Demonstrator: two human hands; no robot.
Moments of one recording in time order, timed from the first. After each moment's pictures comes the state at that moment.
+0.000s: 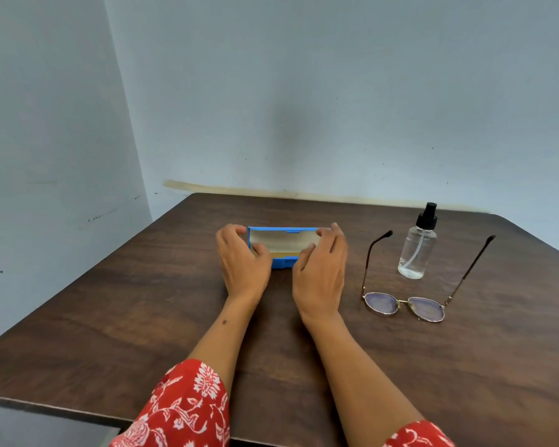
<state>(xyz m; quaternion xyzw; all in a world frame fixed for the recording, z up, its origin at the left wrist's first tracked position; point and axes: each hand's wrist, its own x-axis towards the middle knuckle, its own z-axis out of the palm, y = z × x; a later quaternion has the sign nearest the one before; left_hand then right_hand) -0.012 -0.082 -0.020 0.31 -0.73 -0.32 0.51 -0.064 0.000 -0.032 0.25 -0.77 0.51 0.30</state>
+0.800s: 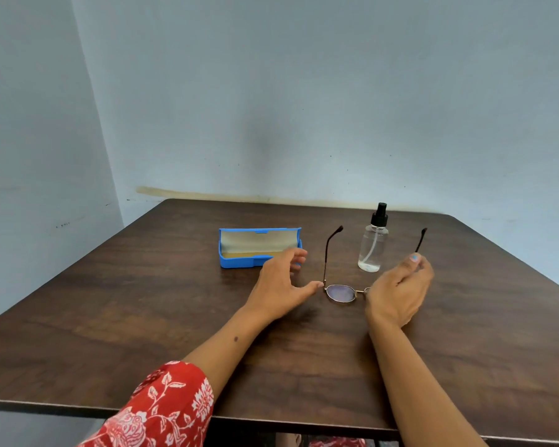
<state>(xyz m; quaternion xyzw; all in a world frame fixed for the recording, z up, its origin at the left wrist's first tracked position) -0.029 -0.011 -0.032 0.05 -0.87 -0.37 0.32 -0.101 0.132 -0.026 -0.09 -0.66 0.69 0.27</state>
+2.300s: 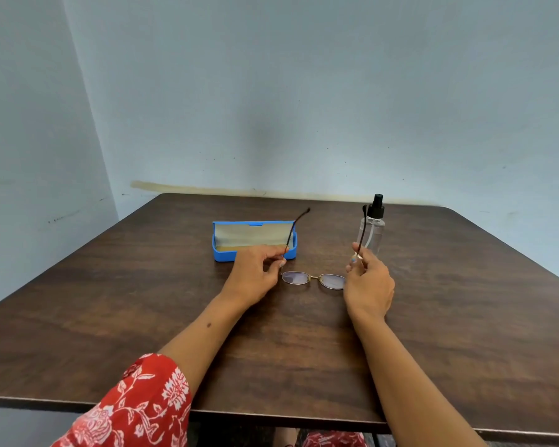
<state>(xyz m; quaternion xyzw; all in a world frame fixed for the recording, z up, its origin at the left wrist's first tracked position) -0.022 -0.039 -0.031 0.07 -0.87 -0.36 0.33 -0.093 0.123 -0.033 0.05 -0.81 0.57 0.14</state>
